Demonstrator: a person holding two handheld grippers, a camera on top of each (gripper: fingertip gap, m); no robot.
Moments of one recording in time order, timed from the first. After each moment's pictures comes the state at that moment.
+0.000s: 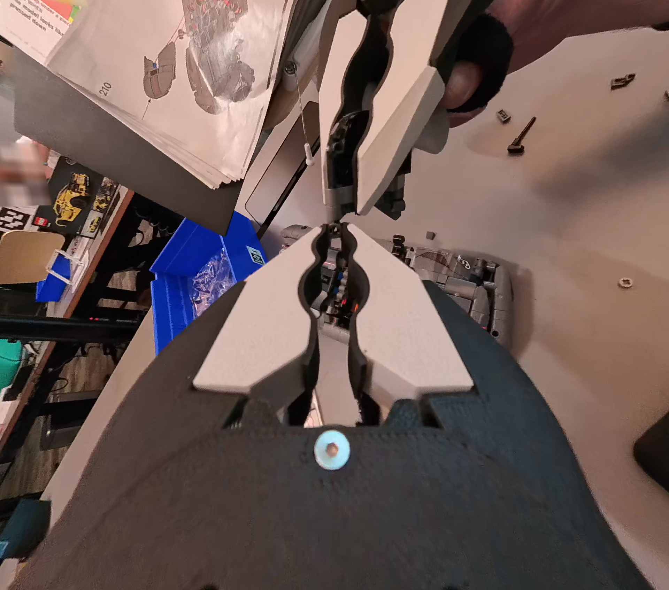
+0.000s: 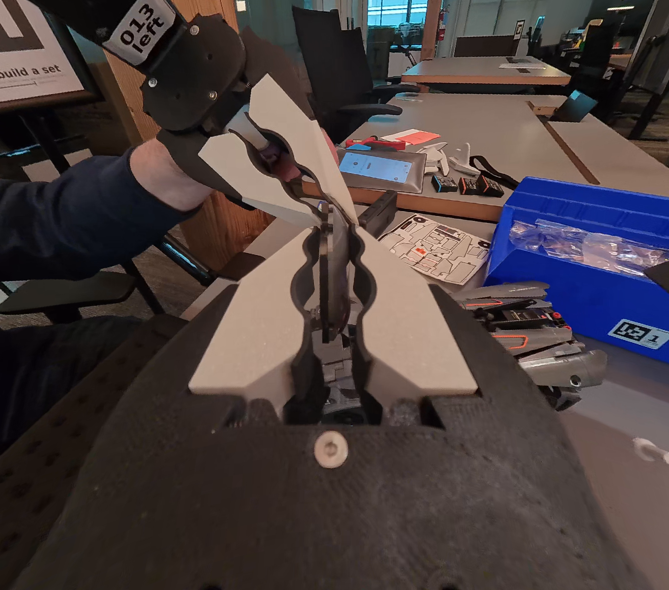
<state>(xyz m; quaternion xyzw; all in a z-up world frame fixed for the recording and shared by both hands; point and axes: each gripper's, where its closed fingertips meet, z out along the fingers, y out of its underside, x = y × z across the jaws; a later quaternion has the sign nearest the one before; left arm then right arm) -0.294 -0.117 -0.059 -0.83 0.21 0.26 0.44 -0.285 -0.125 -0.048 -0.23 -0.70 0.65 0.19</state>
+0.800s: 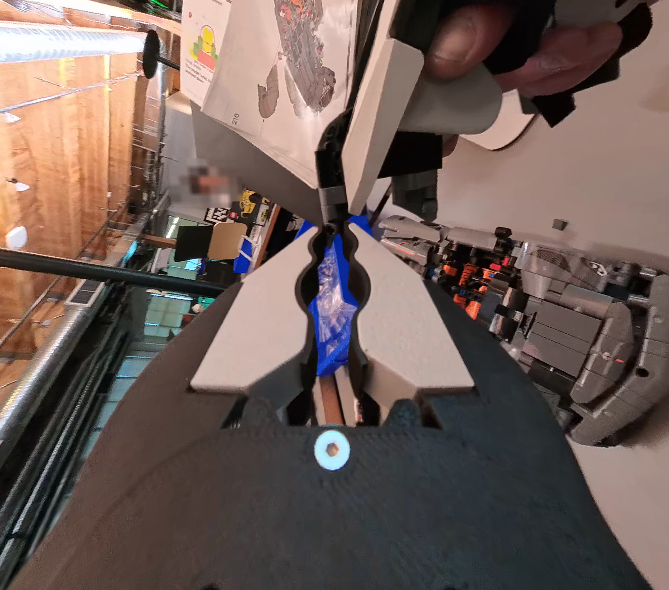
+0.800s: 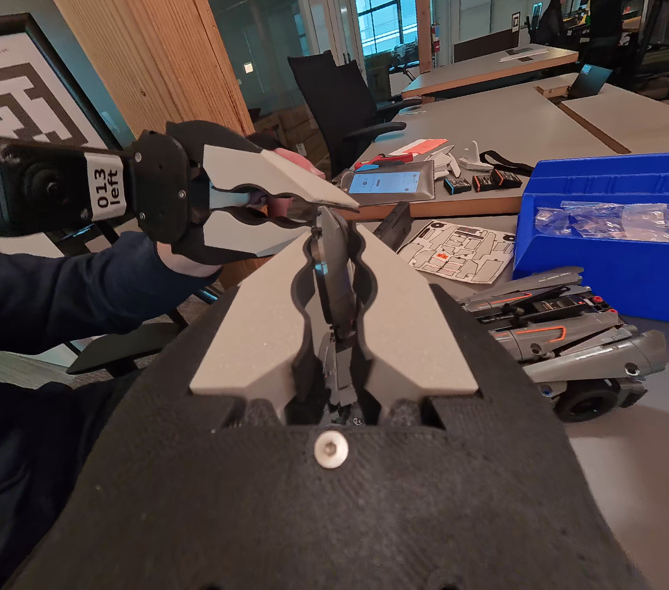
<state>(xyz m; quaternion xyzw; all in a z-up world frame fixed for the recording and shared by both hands) -0.306 -0.111 -0.042 -0.75 0.22 0.48 0.41 -0.292 -0.118 -0.037 -0.29 -0.64 0.70 0.13</state>
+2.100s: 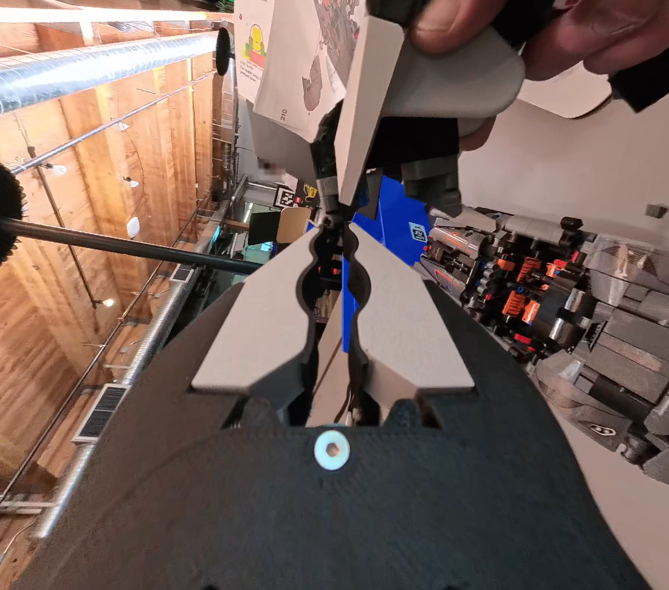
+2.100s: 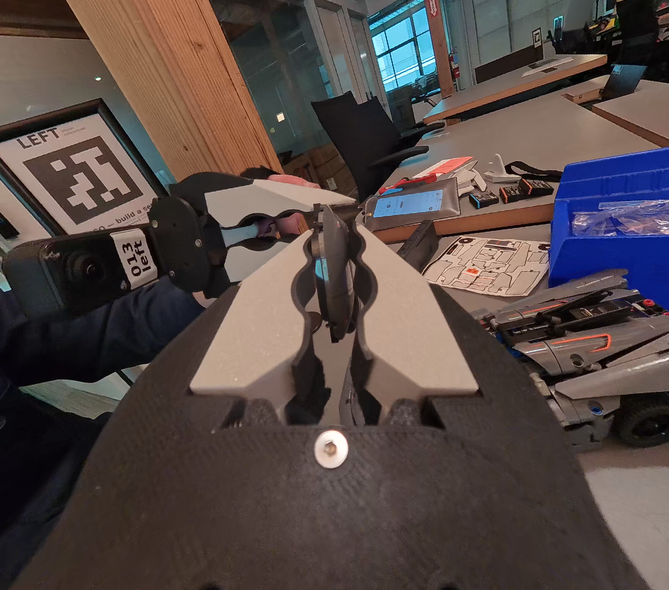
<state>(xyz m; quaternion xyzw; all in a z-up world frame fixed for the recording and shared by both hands) -0.309 -0.111 -0.030 -0.70 0.21 0.58 0.36 -0.291 -0.111 -0.028 -0.29 -0.59 0.75 0.07</state>
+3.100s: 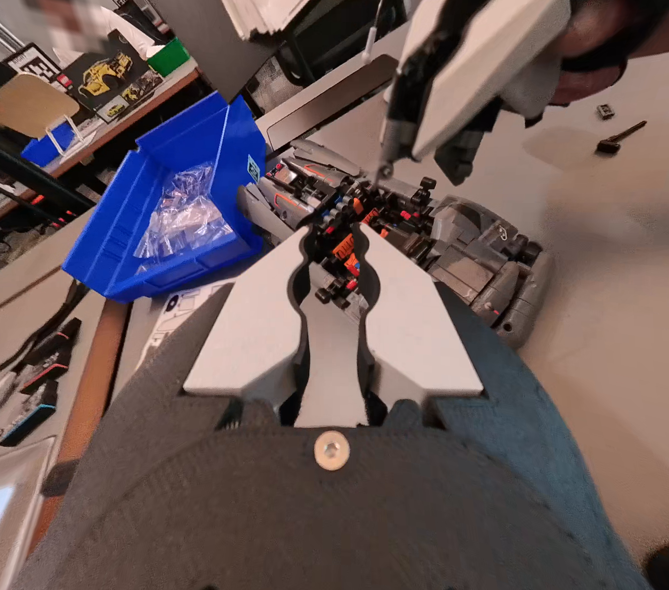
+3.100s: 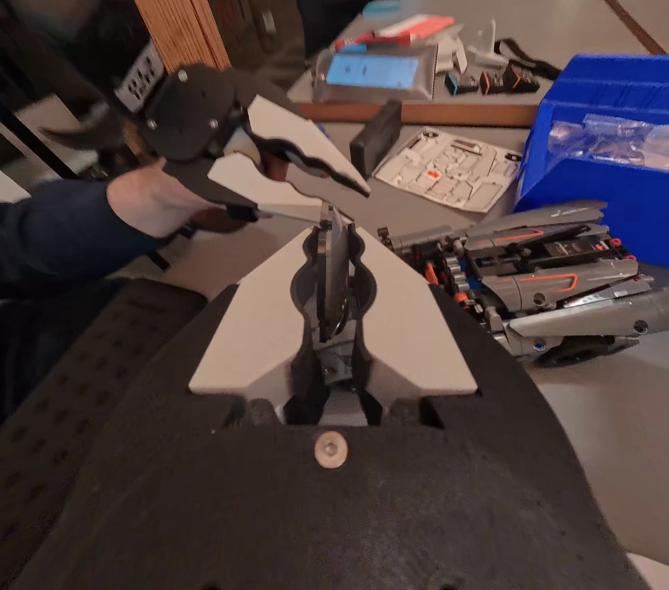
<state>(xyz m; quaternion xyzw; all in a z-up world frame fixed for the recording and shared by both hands) -0.344 -0.157 -0.139 -0.82 0.00 0.25 0.52 -0.310 -0.143 -0.118 -0.29 -0.76 0.56 0.14</state>
